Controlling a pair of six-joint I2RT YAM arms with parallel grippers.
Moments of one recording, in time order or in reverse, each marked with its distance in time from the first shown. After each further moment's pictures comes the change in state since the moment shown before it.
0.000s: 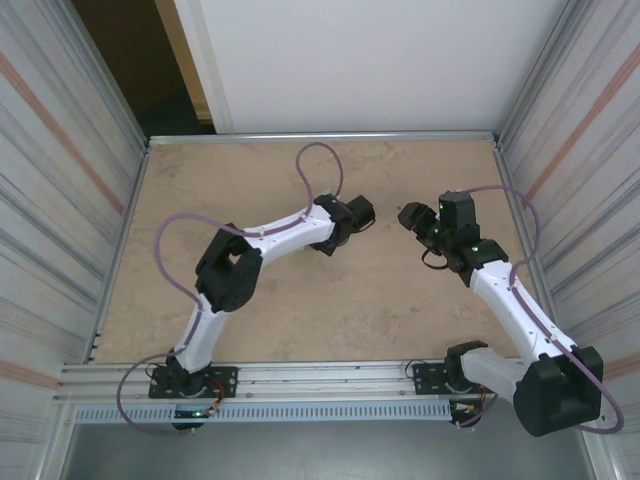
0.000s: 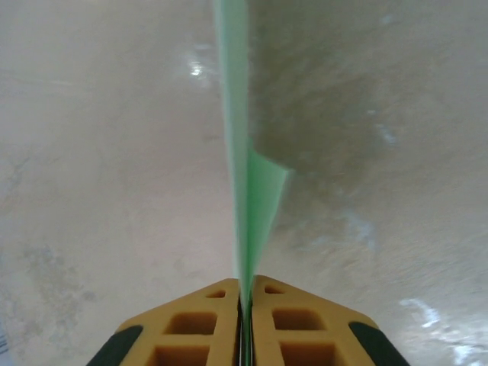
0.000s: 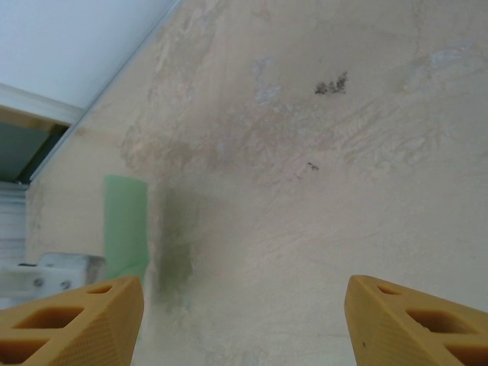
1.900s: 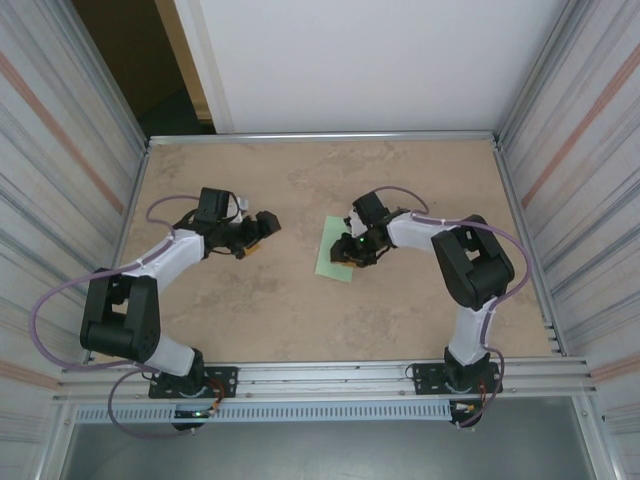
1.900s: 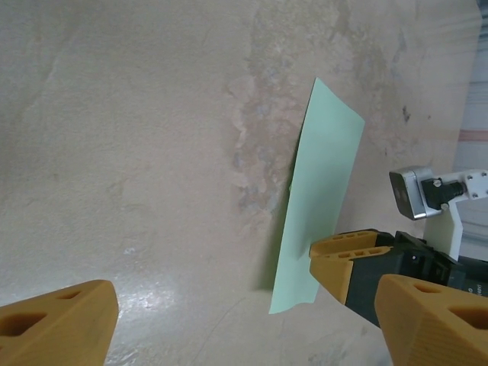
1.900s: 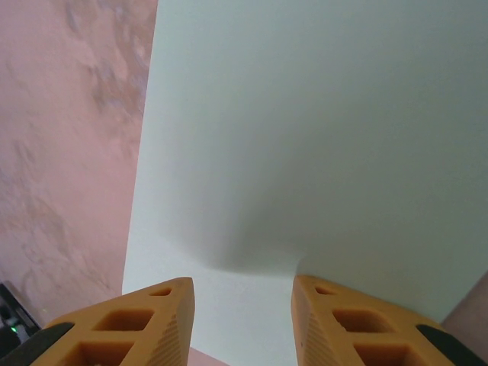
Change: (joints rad) left arm 0.659 -0.709 -0.950 0.840 1.157 -0.326; right arm 0.277 0.810 0.298 -0.018 -0.448 -0.330
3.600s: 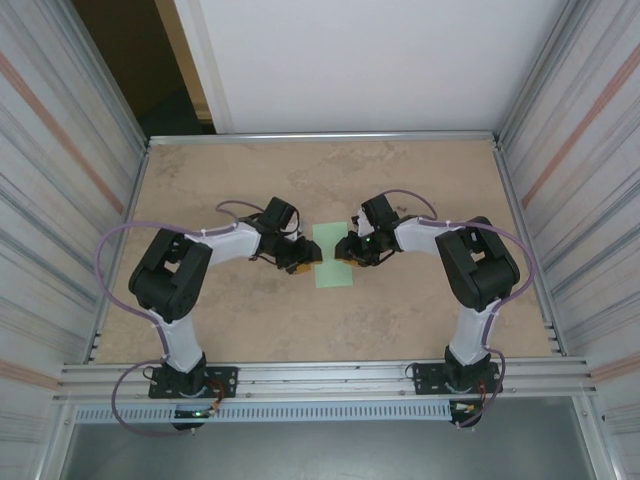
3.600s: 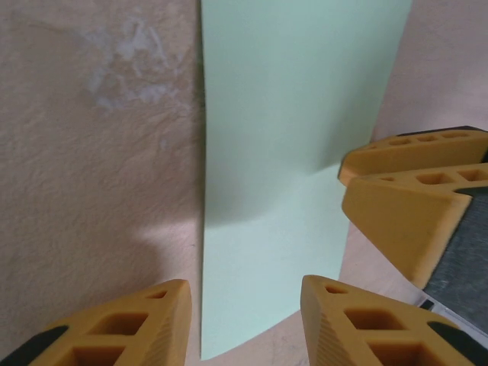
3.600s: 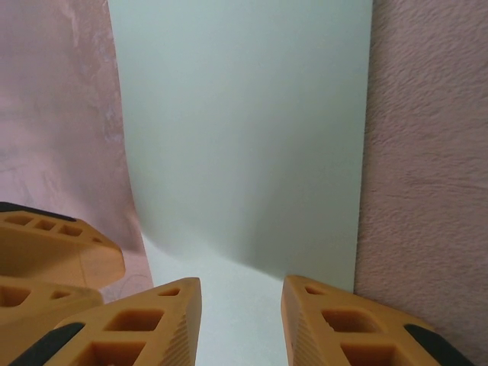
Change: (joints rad) left arm -0.320 0.344 0.164 -0.017 0.003 -0.066; right arm -0.041 -0.009 -0.083 0.166 -0.030 0.097
